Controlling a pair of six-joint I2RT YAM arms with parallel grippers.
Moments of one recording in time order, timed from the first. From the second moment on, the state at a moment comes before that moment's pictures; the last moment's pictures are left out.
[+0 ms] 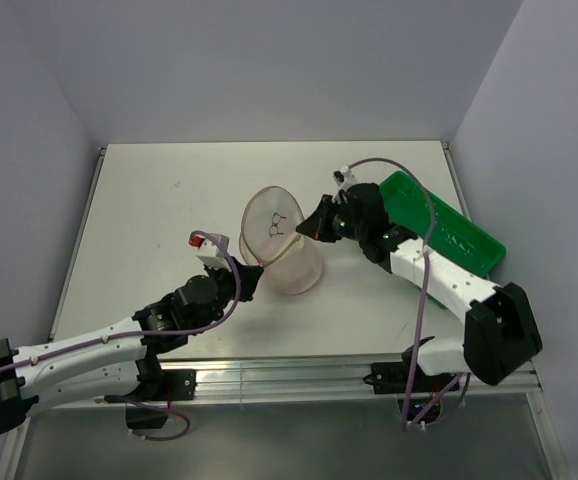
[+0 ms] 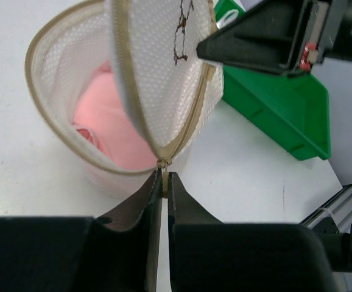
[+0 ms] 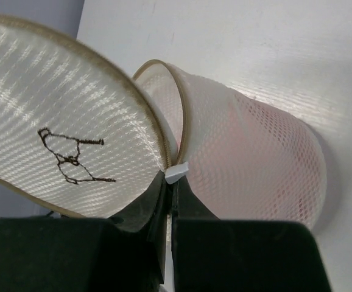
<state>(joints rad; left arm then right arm) -1.08 0.88 0.46 0.21 -0.49 -0.66 0.51 1.29 0.84 0.00 -0.26 0.67</state>
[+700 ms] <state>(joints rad) -1.21 1.01 0.51 0.34 -0.58 -0.67 0.84 0.77 0.40 0.11 0.03 0.91</state>
